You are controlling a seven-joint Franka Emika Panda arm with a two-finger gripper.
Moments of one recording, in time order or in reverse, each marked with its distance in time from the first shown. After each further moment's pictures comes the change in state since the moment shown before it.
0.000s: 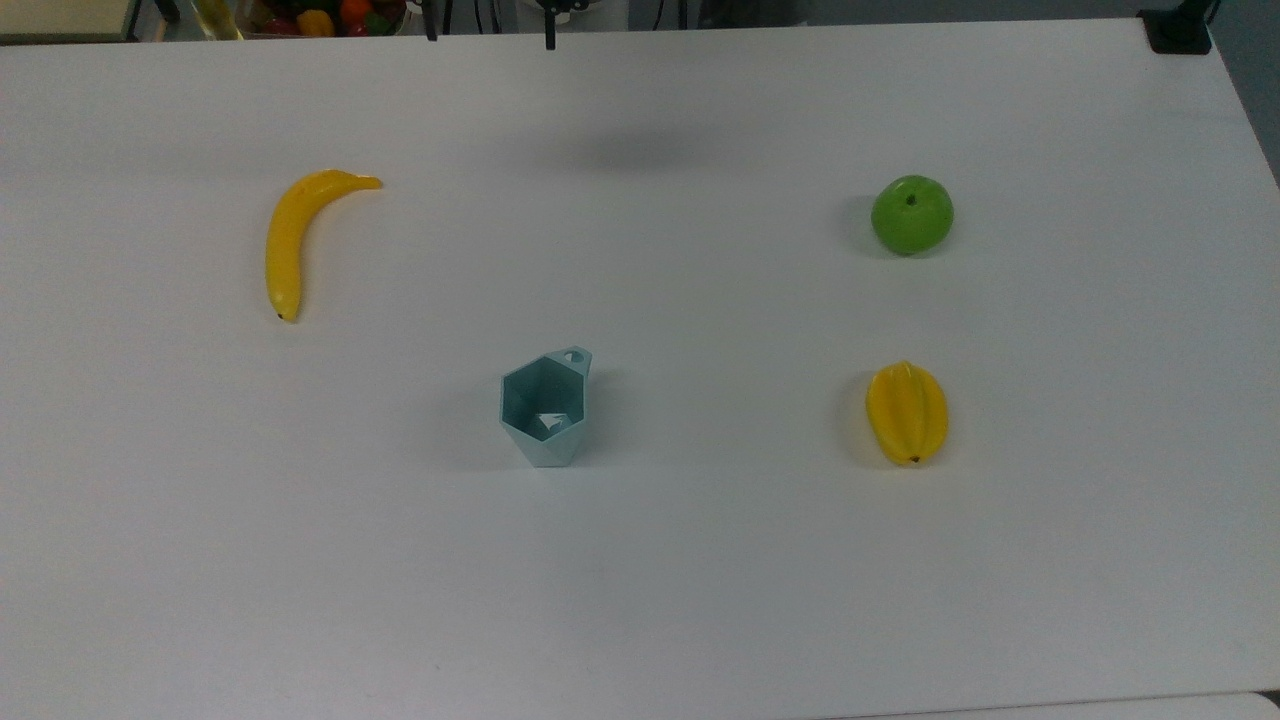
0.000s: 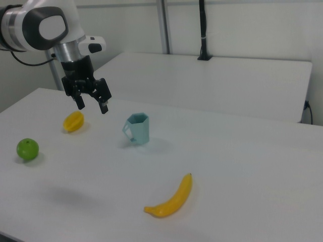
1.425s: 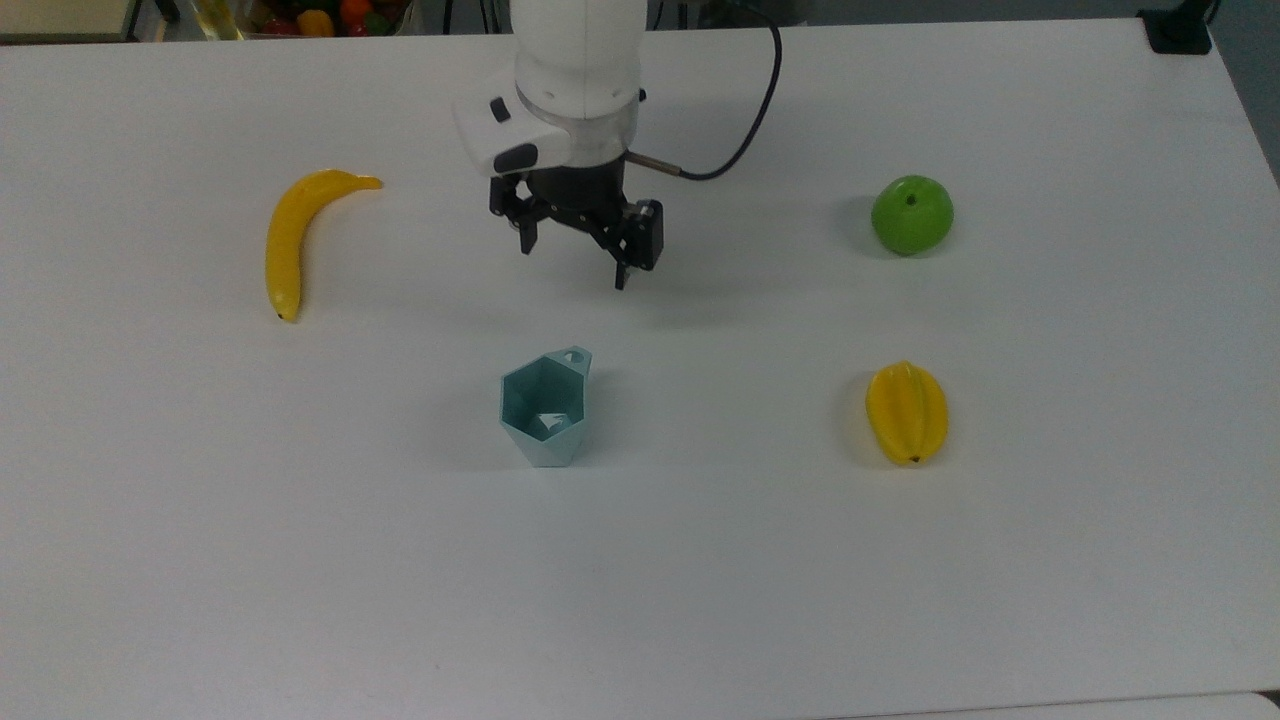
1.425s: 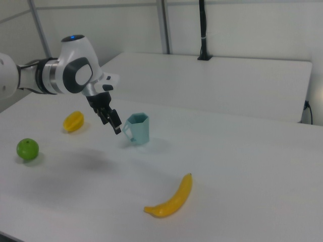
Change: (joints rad) arm 0.094 0.358 0.001 0.028 -0.009 0.426 0.498
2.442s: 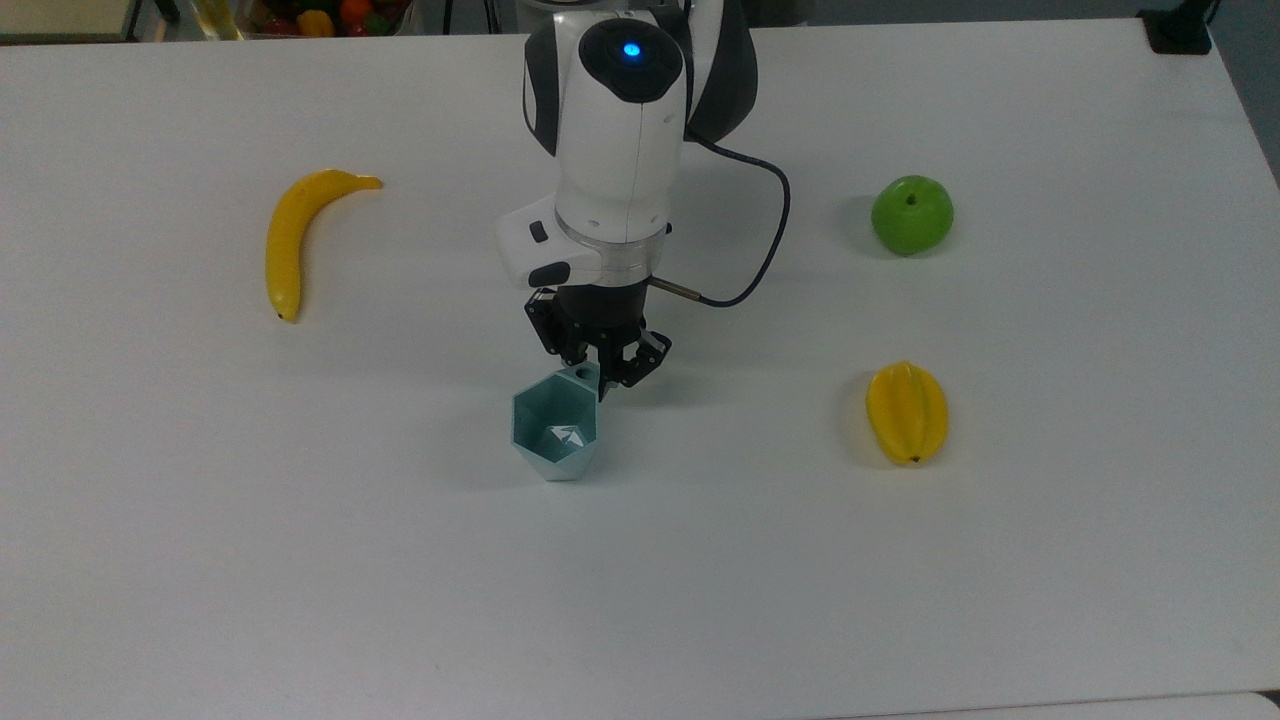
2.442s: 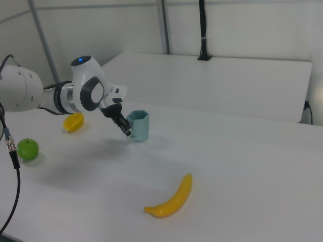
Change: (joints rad) arm 0.011 0.222 -0.002 0.104 -0.092 0.260 0.131
